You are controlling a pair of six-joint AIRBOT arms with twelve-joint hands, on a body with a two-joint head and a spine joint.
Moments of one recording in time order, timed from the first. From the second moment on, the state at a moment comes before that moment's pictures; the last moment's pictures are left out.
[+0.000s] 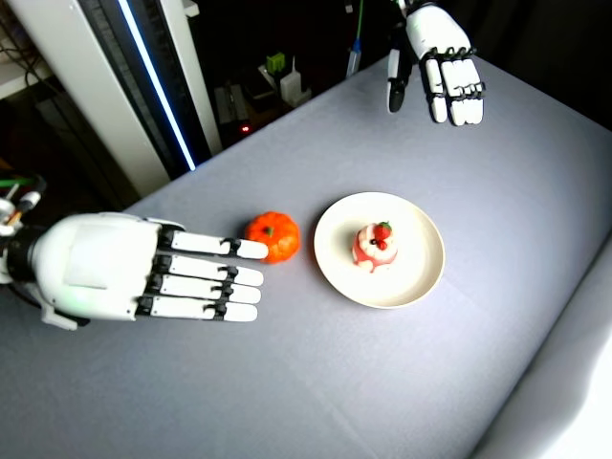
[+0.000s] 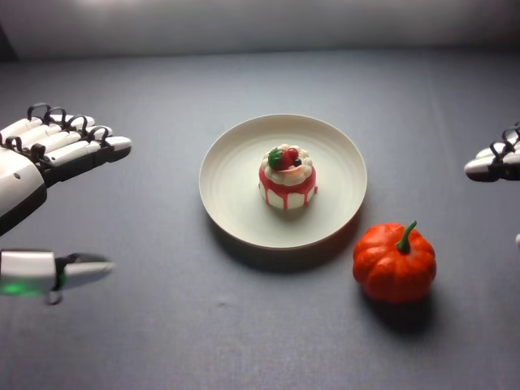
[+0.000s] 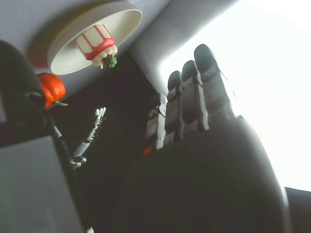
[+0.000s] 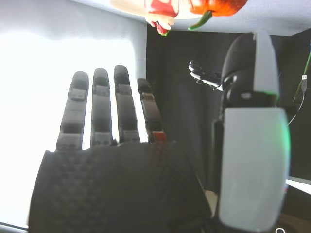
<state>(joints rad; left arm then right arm) 1.07 -0.79 1.00 -0.17 -1.12 0.79 -0.98 -0.83 1.12 -0.16 1.01 -0.56</state>
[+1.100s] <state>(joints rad) 0.44 -1.23 1.41 0.39 -0.48 0.57 -0.95 -0.84 1.12 -0.24 1.00 -0.56</state>
